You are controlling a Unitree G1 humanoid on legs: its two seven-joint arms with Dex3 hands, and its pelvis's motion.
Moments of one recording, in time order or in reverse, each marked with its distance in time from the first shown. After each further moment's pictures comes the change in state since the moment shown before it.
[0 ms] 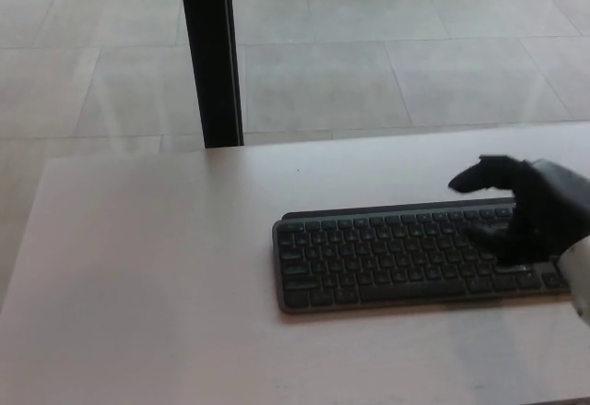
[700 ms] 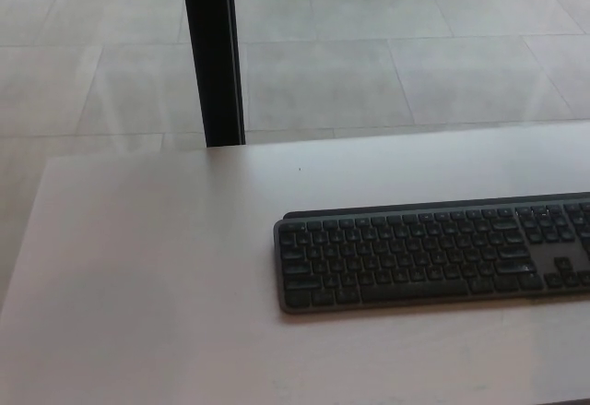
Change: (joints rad) left_arm 0.000 -0.003 0.000 0.000 0.000 0.001 0.000; right_arm -0.070 -0.256 -0.557 0.045 0.243 0.083 0.076
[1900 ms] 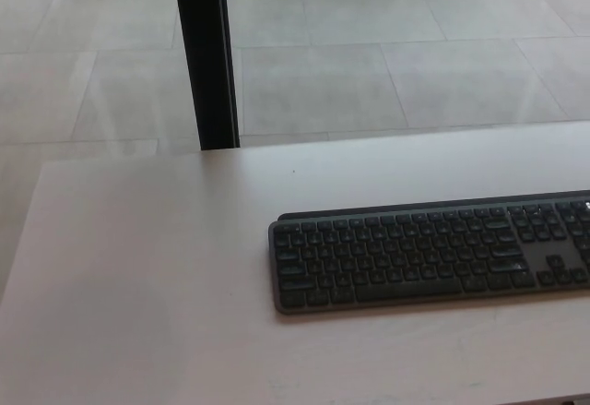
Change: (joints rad) left_arm 0.007 0.000 0.004 0.001 -0.002 0.000 0.006; right_arm 0.392 0.151 -0.808 0.611 0.395 0.004 -0.165
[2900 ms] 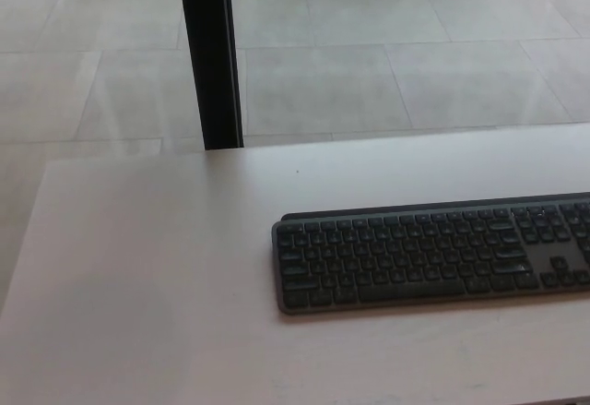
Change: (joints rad) left_arm -0.004 0.007 -0.001 0.005 -0.017 0.000 0.015; right_arm 0.067 0.006 0.253 0.021 0.225 -0.024 -0.026
